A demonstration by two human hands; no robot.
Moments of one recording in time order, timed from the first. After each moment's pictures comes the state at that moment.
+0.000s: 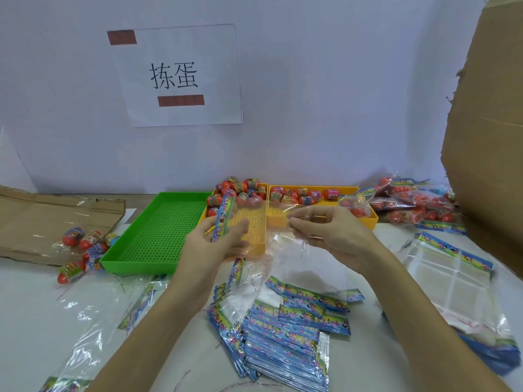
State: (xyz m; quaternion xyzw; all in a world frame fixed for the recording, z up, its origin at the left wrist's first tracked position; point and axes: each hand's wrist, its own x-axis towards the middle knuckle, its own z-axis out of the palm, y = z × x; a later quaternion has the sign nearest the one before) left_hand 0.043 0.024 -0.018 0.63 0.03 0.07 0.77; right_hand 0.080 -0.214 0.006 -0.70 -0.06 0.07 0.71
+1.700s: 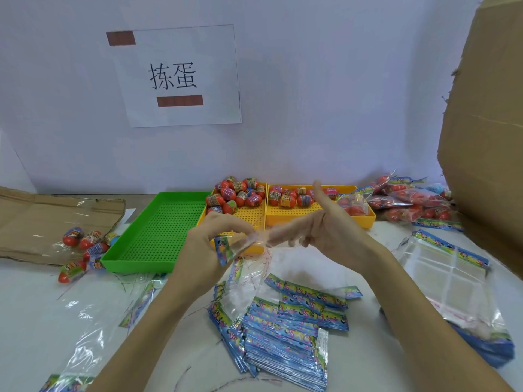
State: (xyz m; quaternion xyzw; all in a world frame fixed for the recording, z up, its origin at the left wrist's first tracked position) left_hand 0.036 0.038 -0.014 0.81 -0.23 0.21 0.49; right_hand 0.084 -0.217 0.007 -0.69 -0.22 0.22 0.65
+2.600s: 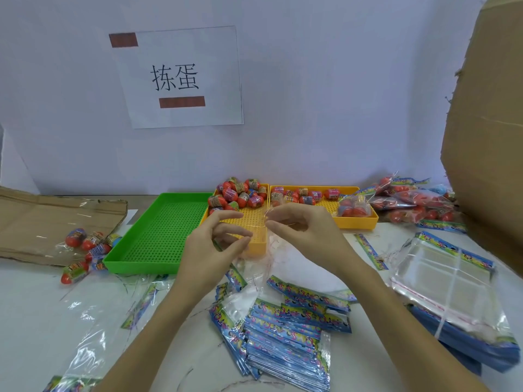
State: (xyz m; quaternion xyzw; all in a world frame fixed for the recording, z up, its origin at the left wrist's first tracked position) left_hand 0.042 0.032 -0.020 0.79 -0.11 0.17 0.58; right_hand 0.079 -0.181 -0.006 -0.82 -0.23 -0.12 0.52
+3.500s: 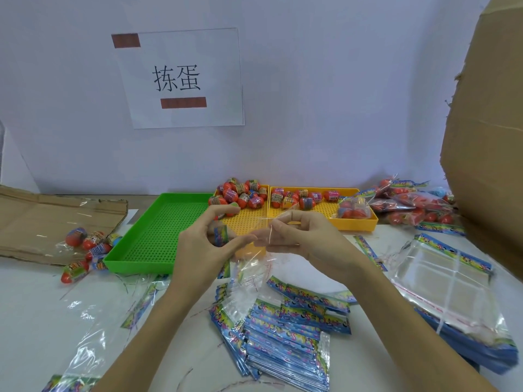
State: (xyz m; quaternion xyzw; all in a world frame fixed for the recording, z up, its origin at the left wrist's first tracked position) left_hand 0.042 0.040 -0.020 0.79 -0.15 0.24 0.54; right_hand 0.071 -0.182 -0.002 -0.64 -0.21 0.14 0.72
